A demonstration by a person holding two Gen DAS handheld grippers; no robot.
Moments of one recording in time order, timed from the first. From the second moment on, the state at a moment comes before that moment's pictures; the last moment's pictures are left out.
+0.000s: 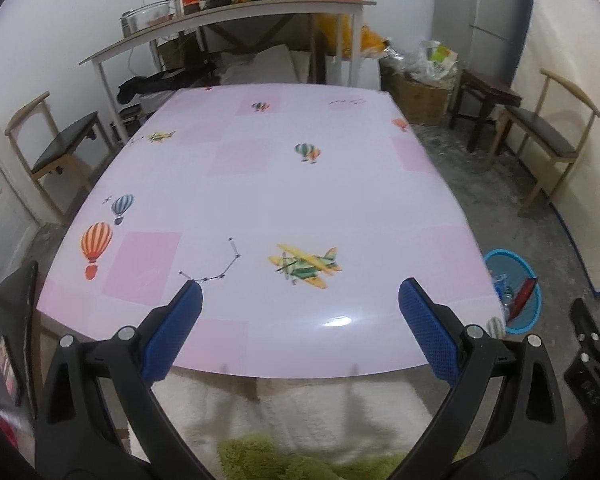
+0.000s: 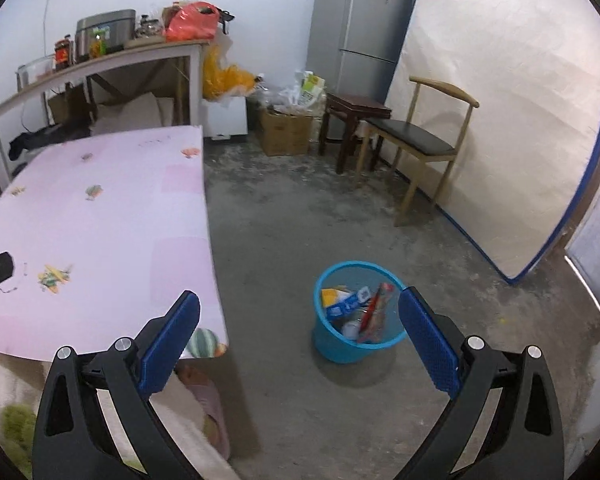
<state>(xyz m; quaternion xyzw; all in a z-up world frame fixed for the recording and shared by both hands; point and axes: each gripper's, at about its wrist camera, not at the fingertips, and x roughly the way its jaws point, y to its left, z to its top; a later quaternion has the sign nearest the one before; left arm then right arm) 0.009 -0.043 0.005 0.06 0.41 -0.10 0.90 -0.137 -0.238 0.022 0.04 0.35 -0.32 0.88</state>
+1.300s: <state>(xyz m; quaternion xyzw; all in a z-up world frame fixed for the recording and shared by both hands) -0.003 -0.070 0.002 0.09 0.43 -0.13 0.89 -0.137 -0.256 0.018 0.07 0.36 -0.34 0.87</state>
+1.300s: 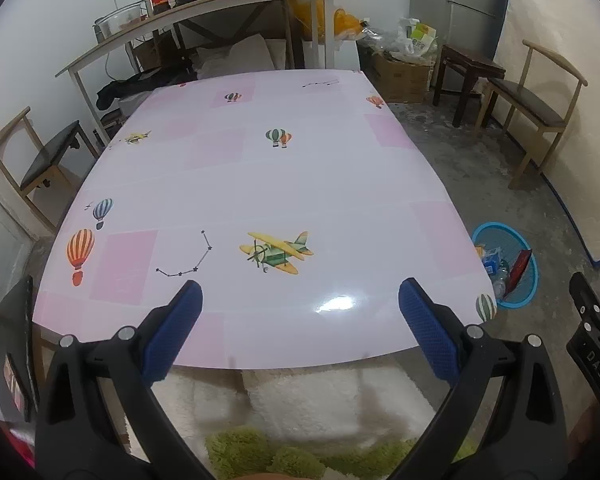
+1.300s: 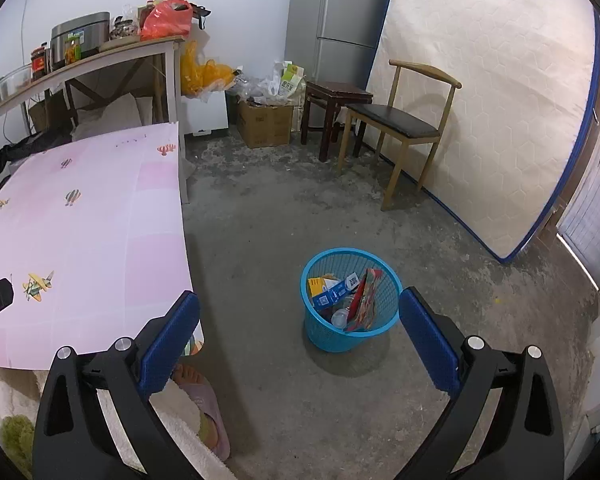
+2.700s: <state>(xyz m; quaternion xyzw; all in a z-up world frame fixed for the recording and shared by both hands) -0.003 -0.072 0.003 0.09 0.43 -0.14 0.89 -0.141 -0.252 0.030 0.09 0.35 -0.35 0.87</state>
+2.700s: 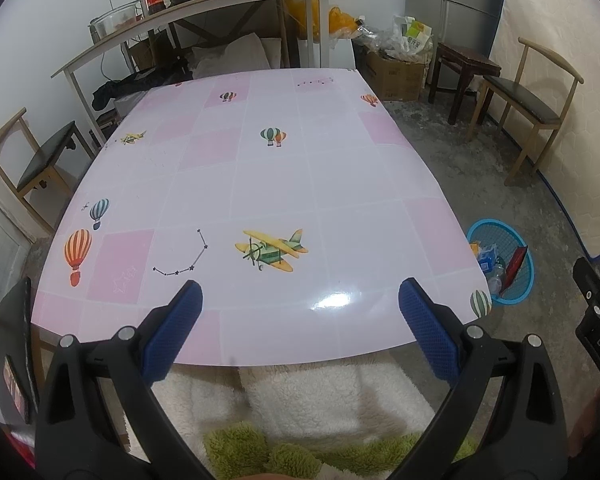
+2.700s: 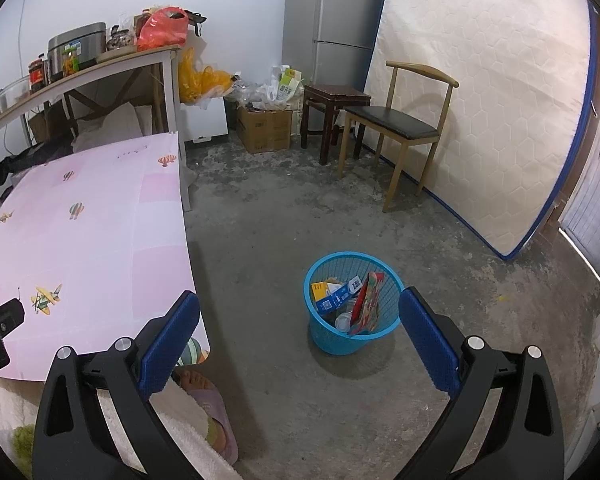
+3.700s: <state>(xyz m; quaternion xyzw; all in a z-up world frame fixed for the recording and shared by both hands) -0.004 -0.075 0.001 0.10 0.44 -0.14 0.88 -0.143 -0.251 0.027 0.09 0.35 -0.35 0.87</state>
